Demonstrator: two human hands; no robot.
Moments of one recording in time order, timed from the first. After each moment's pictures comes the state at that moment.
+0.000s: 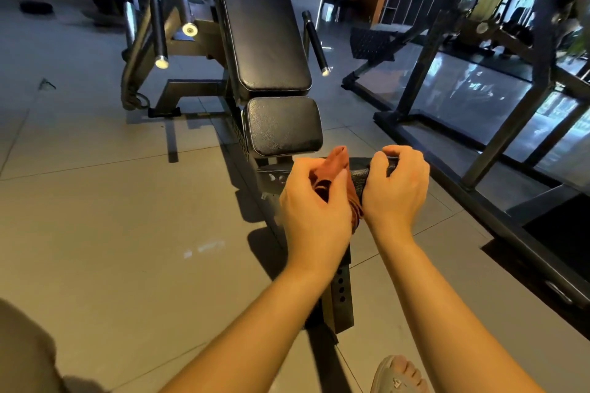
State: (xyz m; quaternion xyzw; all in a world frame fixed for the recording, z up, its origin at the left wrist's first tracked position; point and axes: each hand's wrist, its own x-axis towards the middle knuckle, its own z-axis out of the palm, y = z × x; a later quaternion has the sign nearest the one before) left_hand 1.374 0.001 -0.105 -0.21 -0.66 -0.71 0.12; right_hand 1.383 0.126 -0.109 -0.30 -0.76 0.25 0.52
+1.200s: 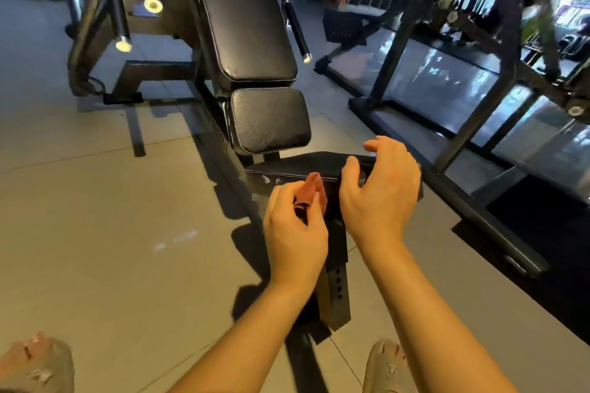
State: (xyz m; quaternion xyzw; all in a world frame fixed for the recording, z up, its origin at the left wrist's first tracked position) left_hand 1.337 -0.008 -0.149 -0.20 -0.69 -0.69 0.08; right_hand 1.367 0.088 -0.098 -0.30 -0.83 0.10 0.46
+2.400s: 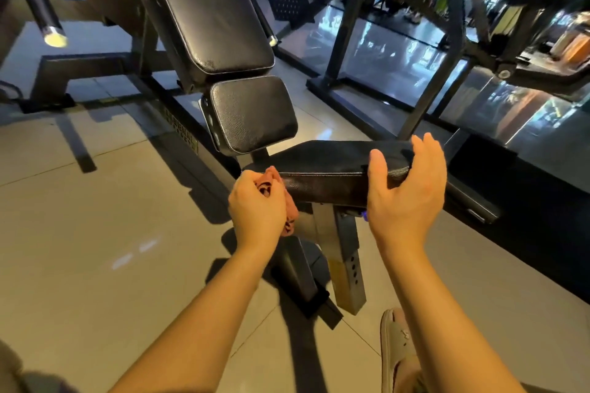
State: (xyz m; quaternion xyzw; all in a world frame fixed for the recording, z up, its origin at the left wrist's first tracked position) left_hand 1.215 -0.024 -0.191 -0.18 -0.77 -0.61 -0.05; right_hand 1.358 0.067 -0.128 -0.43 -0.74 0.08 0.52
